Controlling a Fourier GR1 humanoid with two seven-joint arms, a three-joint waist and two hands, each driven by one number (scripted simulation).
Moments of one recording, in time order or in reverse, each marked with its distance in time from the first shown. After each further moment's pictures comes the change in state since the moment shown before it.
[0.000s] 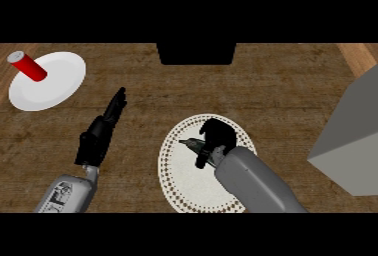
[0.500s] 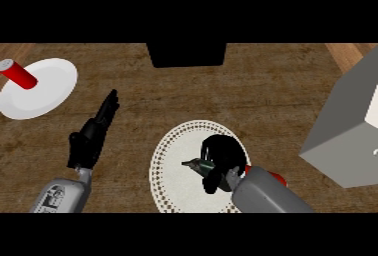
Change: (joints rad) left arm 0.031 0.002 0.049 -0.005 0.007 -0.021 0.007; right arm 0.144 -0.140 0.156 -0.218 0.037 0.053 -0.247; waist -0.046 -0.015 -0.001
